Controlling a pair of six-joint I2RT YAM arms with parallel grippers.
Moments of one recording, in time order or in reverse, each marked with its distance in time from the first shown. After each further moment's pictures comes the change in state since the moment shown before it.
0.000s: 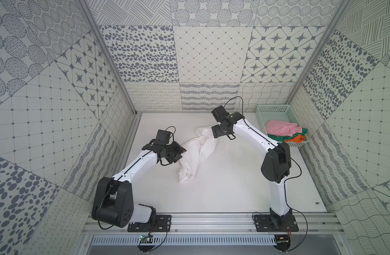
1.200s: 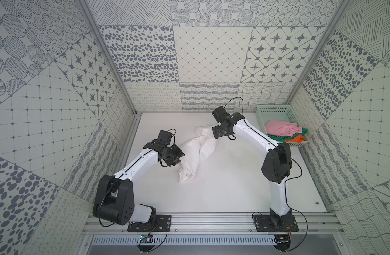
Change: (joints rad) left arm -0.015 0.027 0.024 -0.130 -0.045 -0.002; right arm 0.000 -0.010 -0.011 0.000 0.001 0.000
